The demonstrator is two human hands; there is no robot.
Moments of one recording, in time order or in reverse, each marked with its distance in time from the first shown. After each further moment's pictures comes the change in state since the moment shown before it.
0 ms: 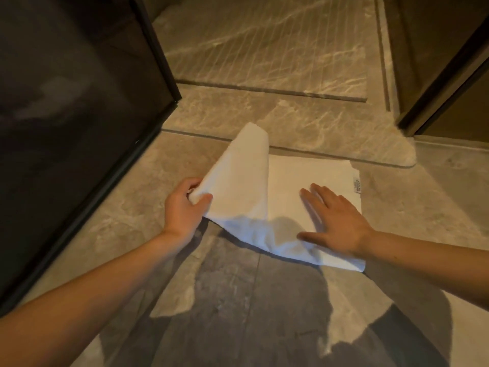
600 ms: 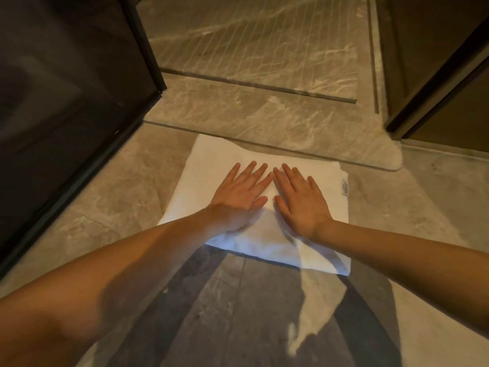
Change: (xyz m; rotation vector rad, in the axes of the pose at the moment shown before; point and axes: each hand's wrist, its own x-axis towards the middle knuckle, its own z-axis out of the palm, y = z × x) left_hand 0.025 0.027 0.098 0.866 -0.516 0.788; right_hand 0.050 -0.026 0.004 0.003 0.234 0.013
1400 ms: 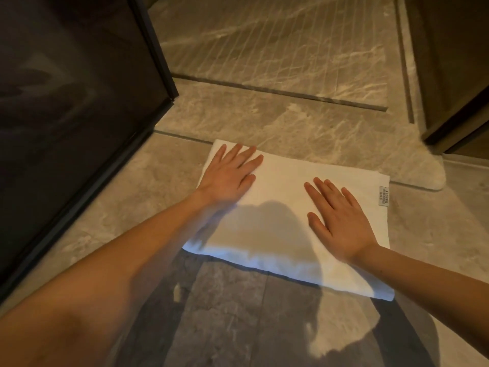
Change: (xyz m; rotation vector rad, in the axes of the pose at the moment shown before) left_hand 0.038 -0.093 0.000 -0.046 0.122 -0.129; right_hand 0.014 0.041 0.015 -0.091 0.058 -0.023
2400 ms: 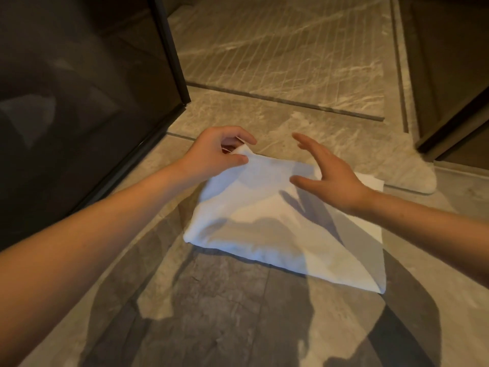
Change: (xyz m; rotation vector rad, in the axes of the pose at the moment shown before) left_hand -0.030 0.003 -0.118 -0.847 0.136 -0.095; right_hand 0.049 -0.037 -0.096 0.570 0.116 -0.129
